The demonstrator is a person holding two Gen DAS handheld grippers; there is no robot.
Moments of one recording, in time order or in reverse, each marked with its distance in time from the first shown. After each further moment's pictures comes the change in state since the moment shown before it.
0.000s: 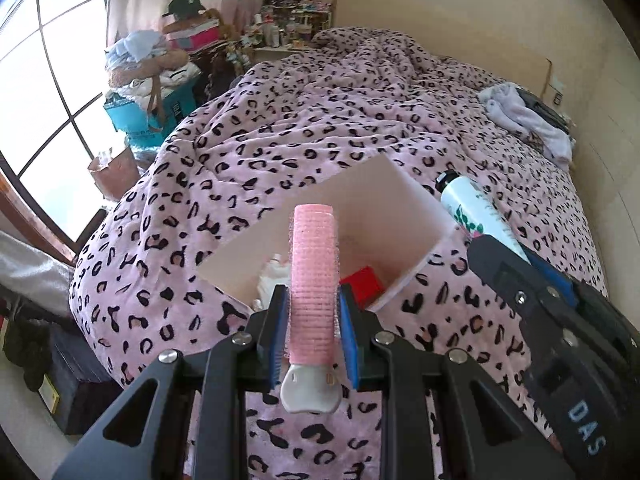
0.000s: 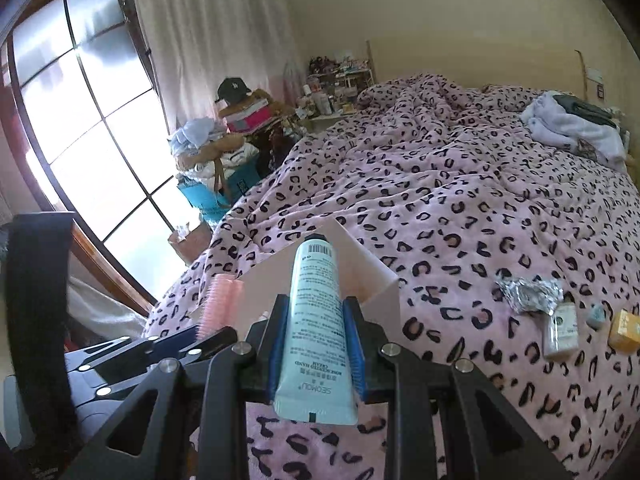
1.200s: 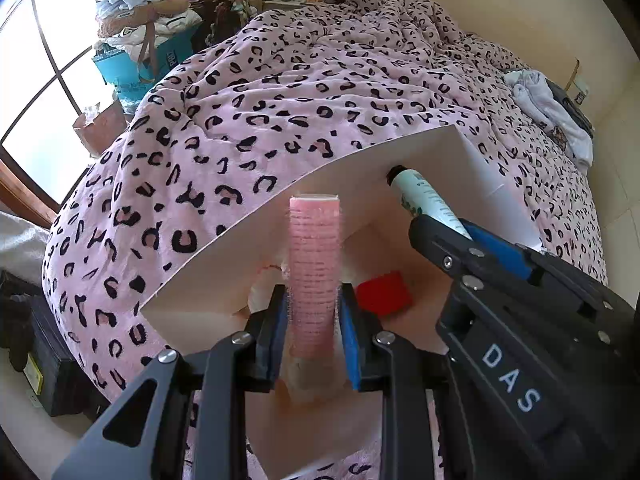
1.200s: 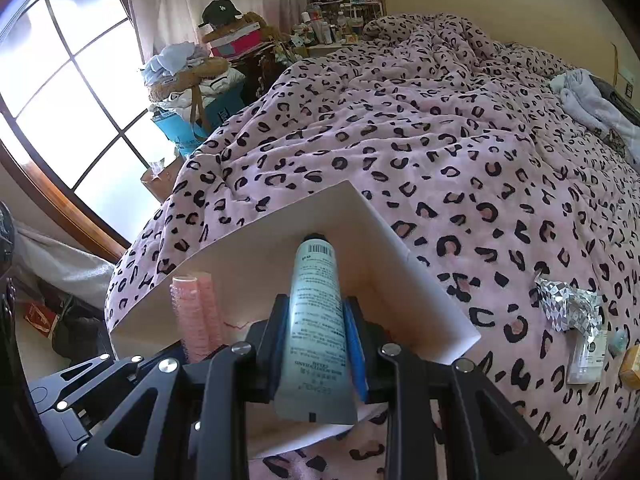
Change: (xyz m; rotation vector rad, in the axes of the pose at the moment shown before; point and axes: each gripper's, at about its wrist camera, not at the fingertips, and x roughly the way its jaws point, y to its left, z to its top) left arm 0.095 0.019 0.019 -0.065 0.157 -0.026; right arm 0.131 0.005 0.021 -0.049 0.262 -0.051
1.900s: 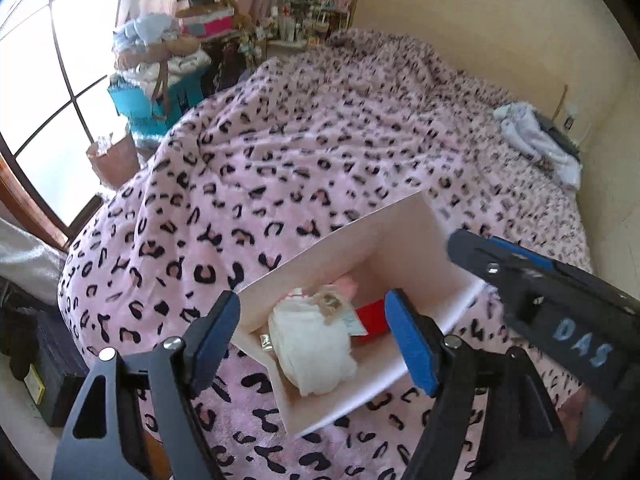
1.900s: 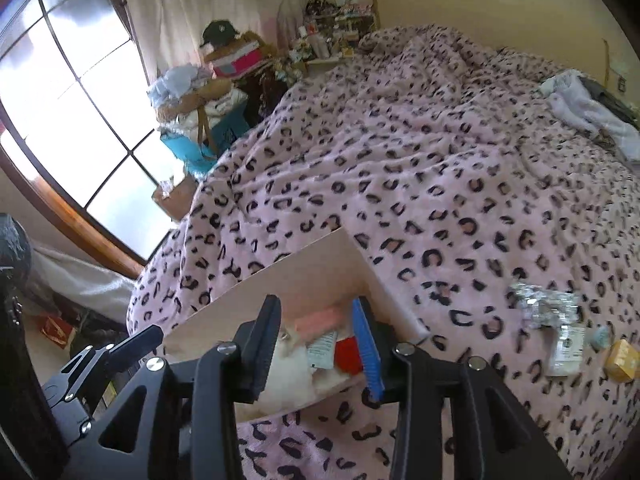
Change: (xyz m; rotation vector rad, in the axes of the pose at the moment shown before) left arm -0.083 -0.001 -0.001 -0.002 -0.180 -0.021; right arm -0.087 -0.009 0.016 0.042 -0.061 0.005
